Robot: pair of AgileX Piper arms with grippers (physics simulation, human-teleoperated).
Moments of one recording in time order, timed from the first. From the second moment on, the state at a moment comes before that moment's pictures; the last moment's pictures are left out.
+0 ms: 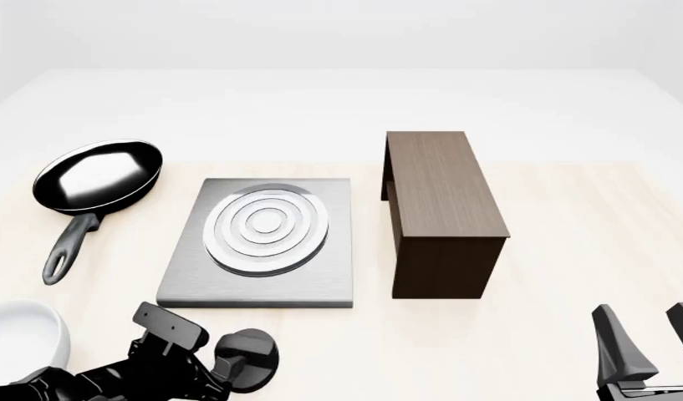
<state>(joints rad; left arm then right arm) -0.50 1.31 -0.20 -0.21 -0.07 0.02 0.01 0.00 0.00 0.00</state>
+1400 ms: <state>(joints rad) -0.25 0.70 -0.51 0.39 0.03 0.02 0.01 0.00 0.00 0.00</state>
